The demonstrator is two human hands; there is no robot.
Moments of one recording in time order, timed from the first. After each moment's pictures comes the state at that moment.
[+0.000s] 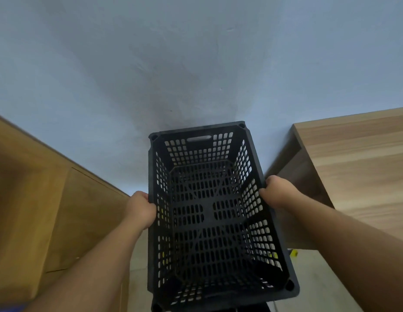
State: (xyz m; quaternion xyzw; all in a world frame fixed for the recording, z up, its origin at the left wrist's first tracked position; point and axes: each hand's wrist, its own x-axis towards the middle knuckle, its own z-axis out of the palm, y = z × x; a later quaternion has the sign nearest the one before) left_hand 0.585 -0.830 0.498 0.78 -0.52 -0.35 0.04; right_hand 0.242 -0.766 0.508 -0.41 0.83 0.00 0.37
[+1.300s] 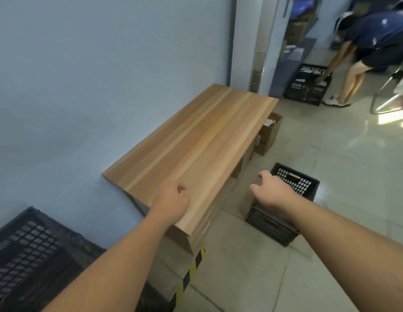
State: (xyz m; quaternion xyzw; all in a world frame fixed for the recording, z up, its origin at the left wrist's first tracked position) left_hand 0.104 -0.488 0.619 0.28 -0.89 -0.35 -0.03; right_hand -0.023 -0.244 0.631 -0.07 0.95 -0.20 0.21
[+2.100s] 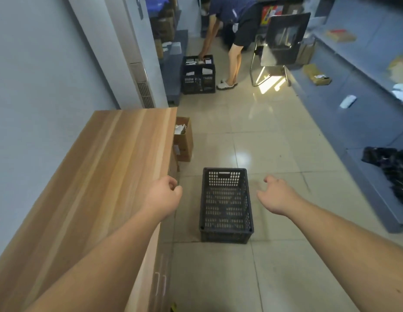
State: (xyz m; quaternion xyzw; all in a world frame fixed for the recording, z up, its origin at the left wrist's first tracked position) left_hand -0.253 -0.364 0.602 0.07 -0.94 -0.31 -0.12; right_hand -0.212 -0.072 0.589 0.24 0.93 -0.22 0.19
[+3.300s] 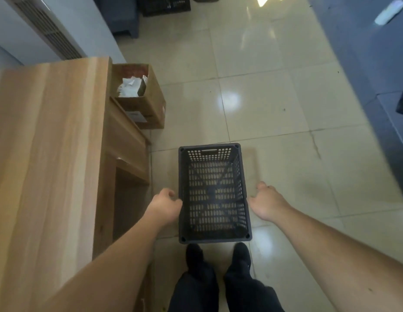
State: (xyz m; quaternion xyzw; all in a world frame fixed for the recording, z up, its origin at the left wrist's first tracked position) left_hand -0.541 -0.233 0.302 0.12 -0.87 -0.25 -0.41; right_hand -0.474 0.038 0.308 0.31 0.84 -0.27 0.35
